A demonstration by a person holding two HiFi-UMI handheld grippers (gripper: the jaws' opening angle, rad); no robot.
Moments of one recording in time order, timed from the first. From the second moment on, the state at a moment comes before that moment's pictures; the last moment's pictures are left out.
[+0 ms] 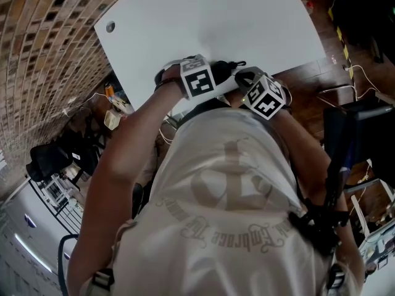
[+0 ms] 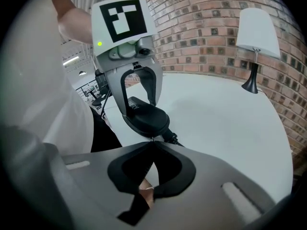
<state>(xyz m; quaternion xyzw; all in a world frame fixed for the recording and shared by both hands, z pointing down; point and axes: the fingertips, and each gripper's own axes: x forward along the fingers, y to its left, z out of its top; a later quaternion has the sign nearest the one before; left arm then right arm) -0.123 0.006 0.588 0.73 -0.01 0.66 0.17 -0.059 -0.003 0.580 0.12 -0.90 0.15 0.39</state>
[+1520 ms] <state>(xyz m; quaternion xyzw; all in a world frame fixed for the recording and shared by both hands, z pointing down) -0.115 0.009 0.590 0.72 -0.02 0.67 0.15 -0.061 -0.043 0.578 0.04 -0.91 0.06 0.40</state>
